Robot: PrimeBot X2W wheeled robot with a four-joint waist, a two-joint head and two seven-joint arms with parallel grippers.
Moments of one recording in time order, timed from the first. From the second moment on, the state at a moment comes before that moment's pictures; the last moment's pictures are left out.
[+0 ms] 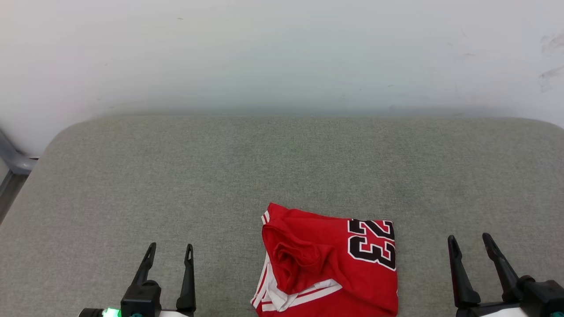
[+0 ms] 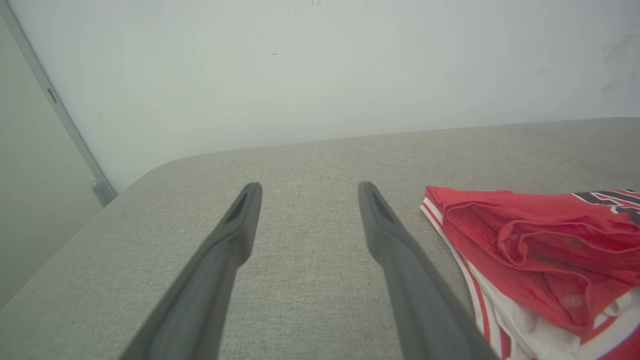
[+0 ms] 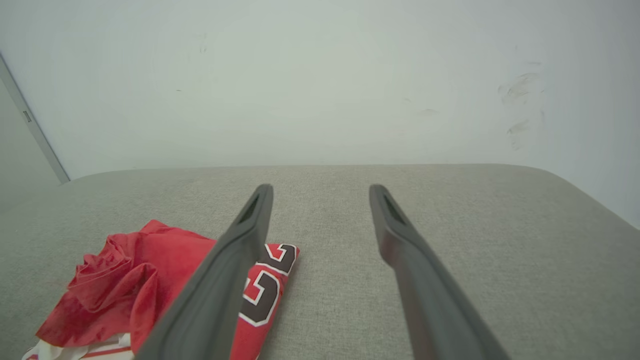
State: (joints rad) left arm 0.11 0.13 -0.11 0.09 -0.05 0.10 -0.26; right arm 0.15 -0.07 -0.05 0.01 0.16 0.13 -0.24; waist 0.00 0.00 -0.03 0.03
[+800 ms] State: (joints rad) left arm 0.07 0.11 -0.13 0.10 -0.05 0.09 -0.26; right arm -0.20 -0.40 0.06 -0.04 0.49 0.13 0.34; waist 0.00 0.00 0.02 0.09
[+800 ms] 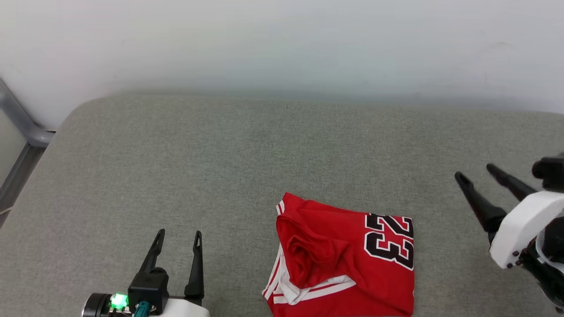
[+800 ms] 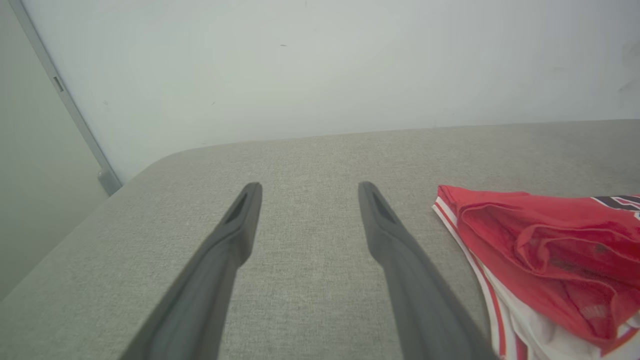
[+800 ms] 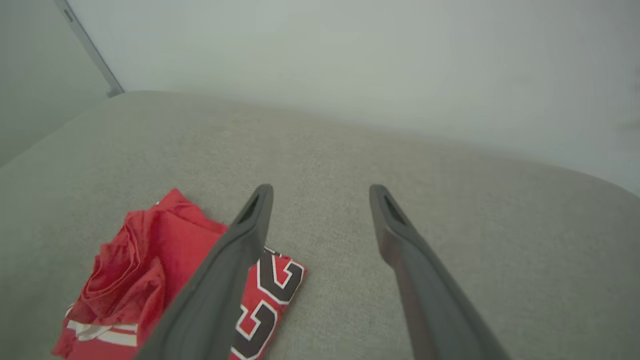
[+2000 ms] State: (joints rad) left arm -0.07 0.08 -0.16 0.11 -0.04 0.07 -0.26; right arm -0.31 -0.47 0.47 0.32 0.90 0.13 0.57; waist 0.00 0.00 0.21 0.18
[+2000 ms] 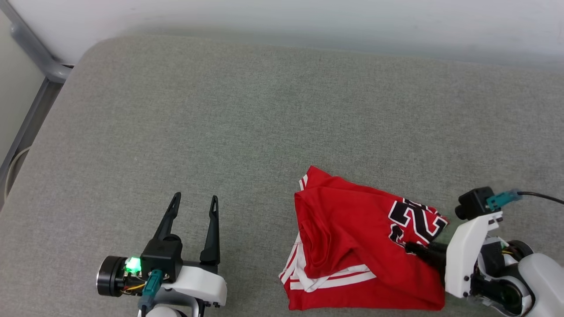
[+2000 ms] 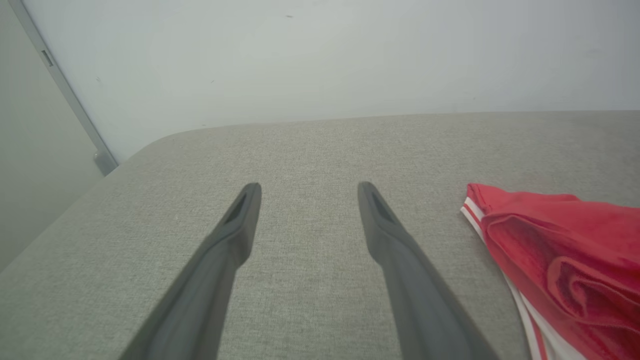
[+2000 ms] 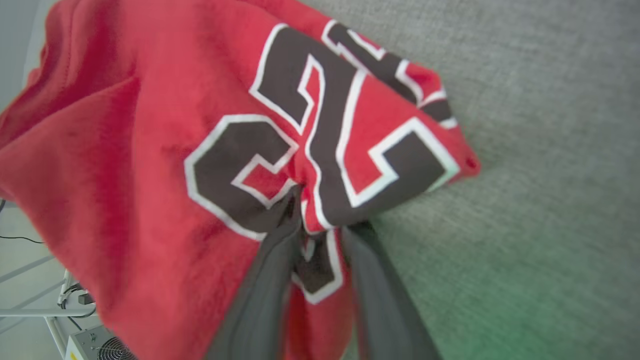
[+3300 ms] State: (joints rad) left arm -0.06 0.13 -0.08 -0.01 -0.02 0.08 -0.26; right arm -0.65 -0.91 0.53 0.32 0.73 0.13 0.40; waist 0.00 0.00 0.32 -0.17
